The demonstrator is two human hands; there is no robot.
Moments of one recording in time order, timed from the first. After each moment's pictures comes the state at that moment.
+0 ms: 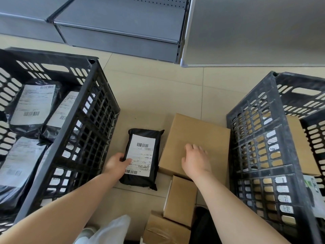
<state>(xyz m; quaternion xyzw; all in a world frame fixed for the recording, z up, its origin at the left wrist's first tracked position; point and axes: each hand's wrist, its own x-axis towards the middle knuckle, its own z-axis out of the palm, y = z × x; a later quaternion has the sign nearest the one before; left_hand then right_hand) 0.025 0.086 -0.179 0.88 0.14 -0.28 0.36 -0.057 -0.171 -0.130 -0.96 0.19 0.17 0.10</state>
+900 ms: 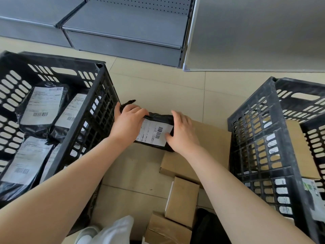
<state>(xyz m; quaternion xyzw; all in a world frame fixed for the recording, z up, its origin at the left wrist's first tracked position) 0.096 0.039 -0.070 0.94 -0.29 0.08 0.17 0.014 -0.148 -0.068 -0.97 0.11 0.04 0.22</state>
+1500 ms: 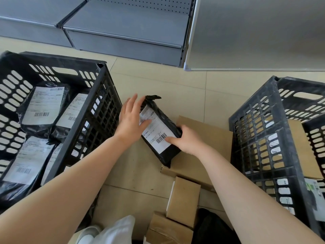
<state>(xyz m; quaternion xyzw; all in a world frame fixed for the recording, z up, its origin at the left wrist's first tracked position) 0.096 0.032 -0.069 0.93 -0.20 -0.04 0.32 0.008 -0.165 -0.071 -0.87 0.20 0.18 0.42</state>
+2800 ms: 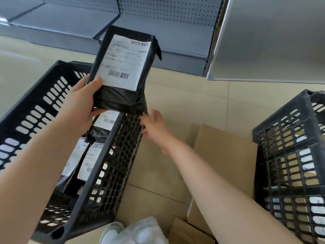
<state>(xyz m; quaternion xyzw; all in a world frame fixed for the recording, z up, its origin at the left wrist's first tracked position) 0.105 0.163 0.089 0.69 0.13 -0.04 0.71 0.060 -0.002 0.004 -0.70 0.15 0.17 0.67</state>
